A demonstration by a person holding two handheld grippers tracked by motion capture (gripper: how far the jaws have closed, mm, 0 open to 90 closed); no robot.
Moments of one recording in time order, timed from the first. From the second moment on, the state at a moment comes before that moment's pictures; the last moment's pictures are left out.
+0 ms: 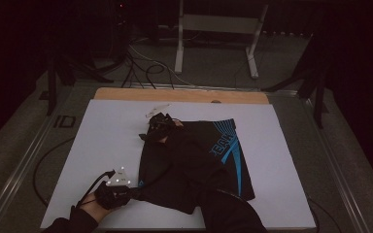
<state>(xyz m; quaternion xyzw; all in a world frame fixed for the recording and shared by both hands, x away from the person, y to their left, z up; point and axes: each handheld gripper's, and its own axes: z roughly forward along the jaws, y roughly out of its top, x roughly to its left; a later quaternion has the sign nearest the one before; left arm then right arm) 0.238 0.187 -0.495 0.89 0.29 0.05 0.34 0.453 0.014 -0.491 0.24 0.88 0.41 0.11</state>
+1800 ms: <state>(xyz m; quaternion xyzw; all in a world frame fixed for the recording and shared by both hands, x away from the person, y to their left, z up) 0.238 0.186 -0.493 0.89 0.29 0.05 0.34 0.467 0.021 -0.511 0.29 0.90 0.30 0.15</state>
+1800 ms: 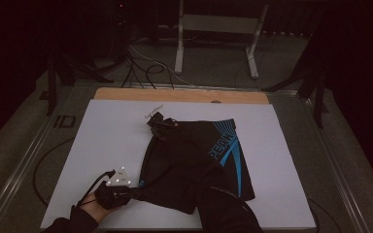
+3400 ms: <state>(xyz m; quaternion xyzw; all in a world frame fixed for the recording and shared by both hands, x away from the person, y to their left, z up) 0.234 0.157 -0.465 0.90 0.25 0.05 0.36 0.450 -0.030 -0.463 0.27 0.88 0.35 0.17</state>
